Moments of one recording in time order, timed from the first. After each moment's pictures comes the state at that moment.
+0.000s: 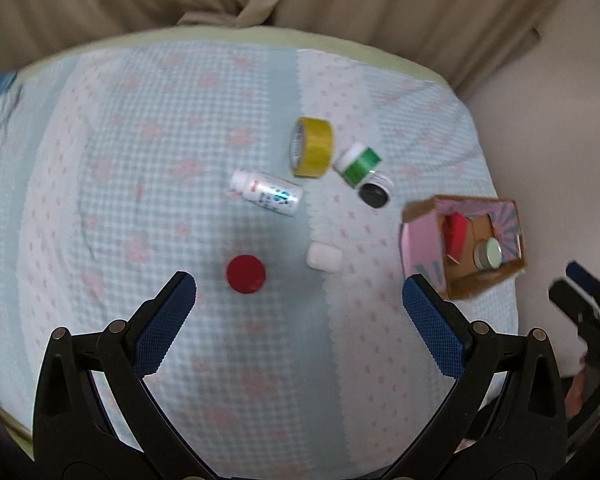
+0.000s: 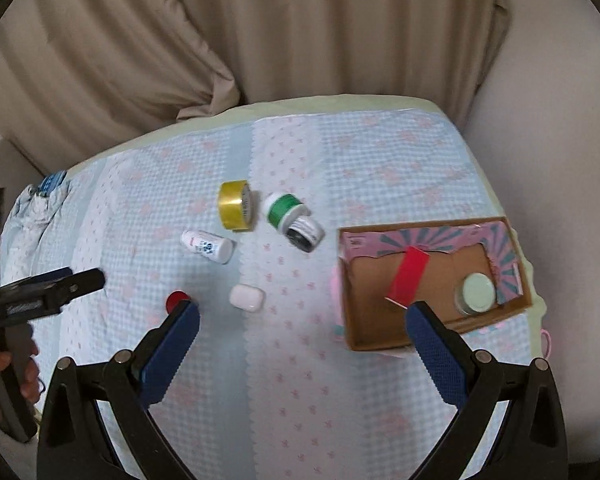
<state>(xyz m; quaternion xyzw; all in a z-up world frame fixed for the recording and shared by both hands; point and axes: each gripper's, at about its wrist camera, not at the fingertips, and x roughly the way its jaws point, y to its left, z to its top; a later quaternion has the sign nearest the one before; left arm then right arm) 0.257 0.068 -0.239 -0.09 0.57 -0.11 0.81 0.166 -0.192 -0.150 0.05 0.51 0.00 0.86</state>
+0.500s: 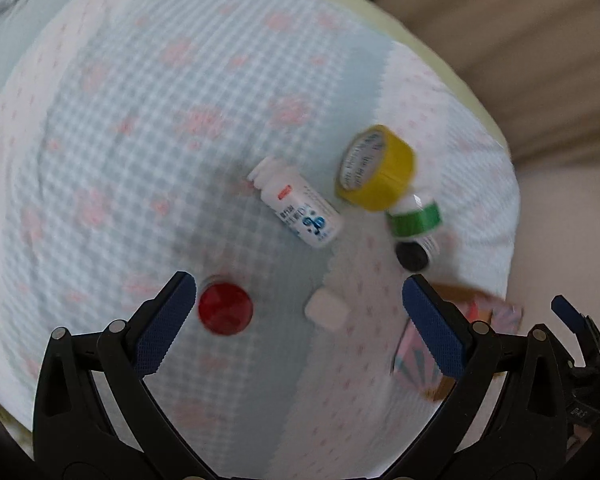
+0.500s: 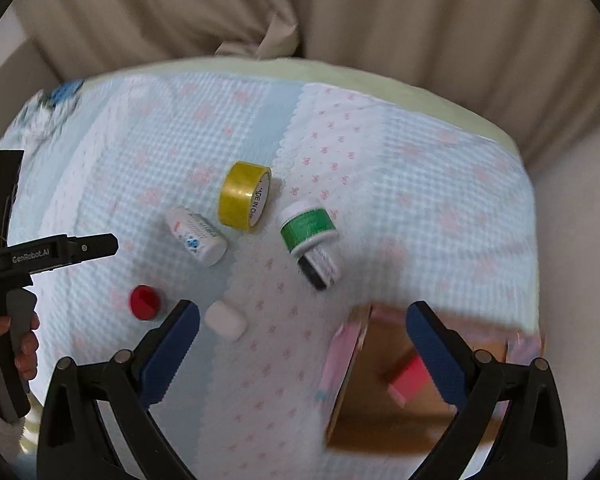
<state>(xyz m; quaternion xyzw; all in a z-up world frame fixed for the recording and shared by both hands) 0.340 0.088 -0.353 -0.27 0.61 0.01 0.75 0.320 -0.167 -0.230 -0.09 0.58 0.11 0.80</state>
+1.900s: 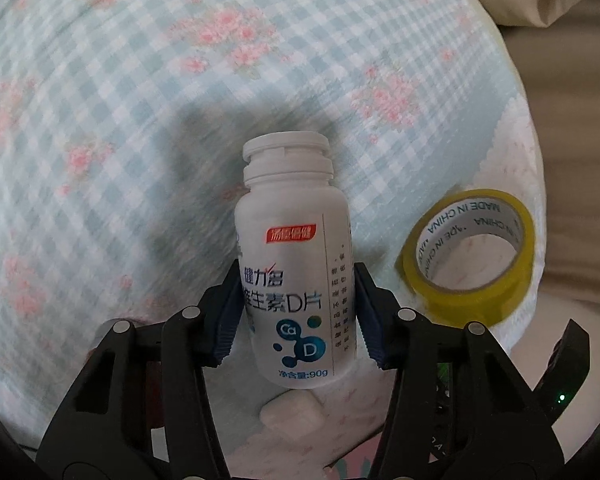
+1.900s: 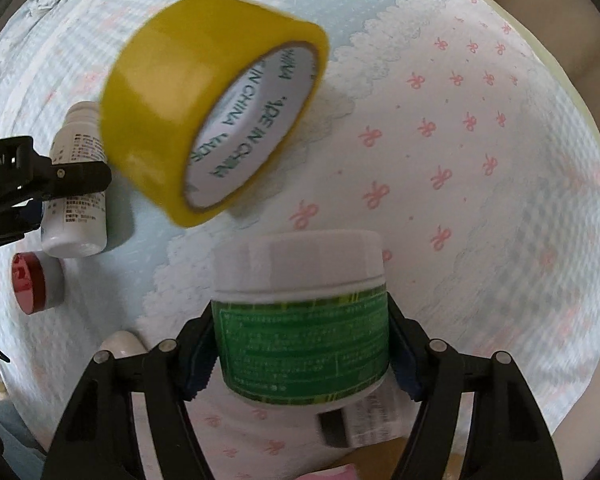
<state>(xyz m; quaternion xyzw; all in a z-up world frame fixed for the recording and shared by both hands) 0.389 0.073 -0.490 -0.42 0.60 0.12 0.67 0.397 -0.096 -0.424 -0.21 0.66 0.22 0.69</state>
